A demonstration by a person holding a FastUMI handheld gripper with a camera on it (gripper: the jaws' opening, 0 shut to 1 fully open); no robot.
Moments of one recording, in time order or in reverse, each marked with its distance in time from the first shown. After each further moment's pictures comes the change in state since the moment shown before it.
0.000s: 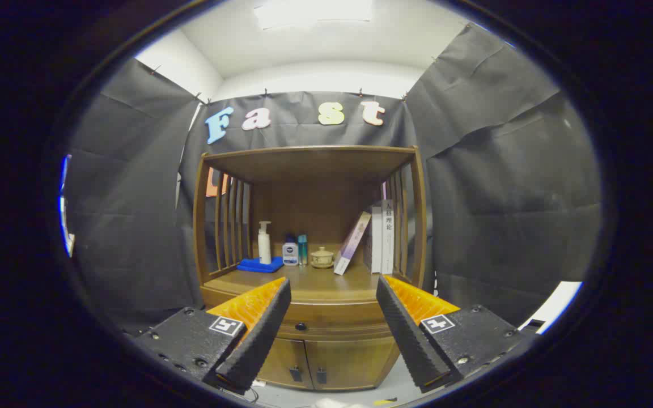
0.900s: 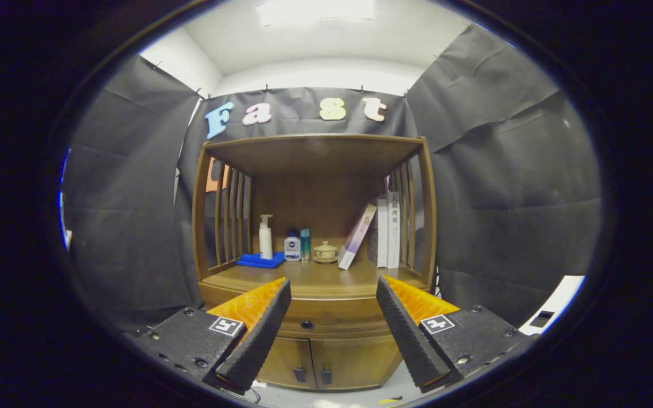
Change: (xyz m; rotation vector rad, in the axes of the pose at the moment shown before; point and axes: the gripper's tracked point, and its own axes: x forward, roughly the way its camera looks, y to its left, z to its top) arm 0.018 0.007 -0.021 -0.003 0.032 0.005
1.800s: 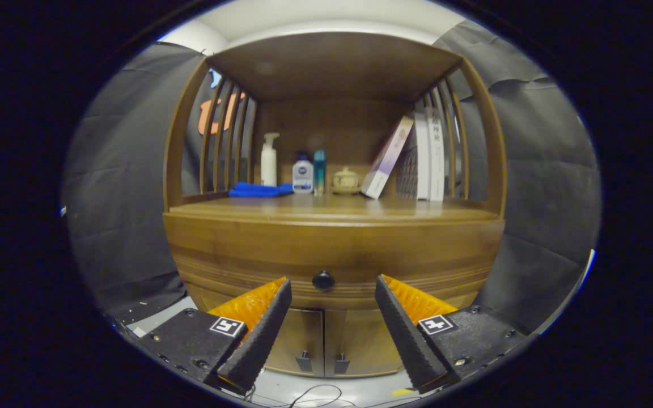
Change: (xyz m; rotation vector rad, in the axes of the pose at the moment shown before) arm 0.137 0.038 -0.177 -0.032 0.254 0.048
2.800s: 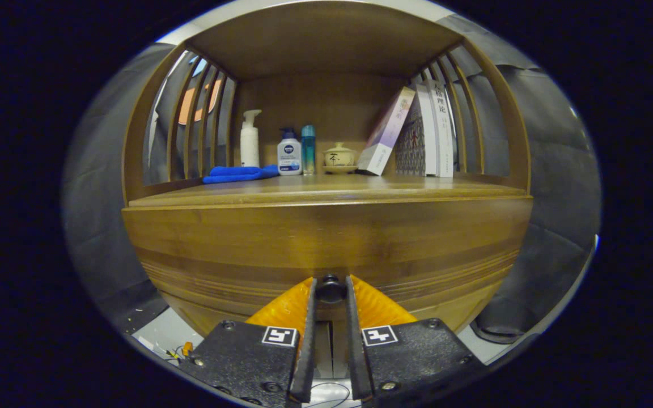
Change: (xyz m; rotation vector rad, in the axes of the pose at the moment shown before) arm 0.051 0.002 -0.011 0.058 0.064 -0.060
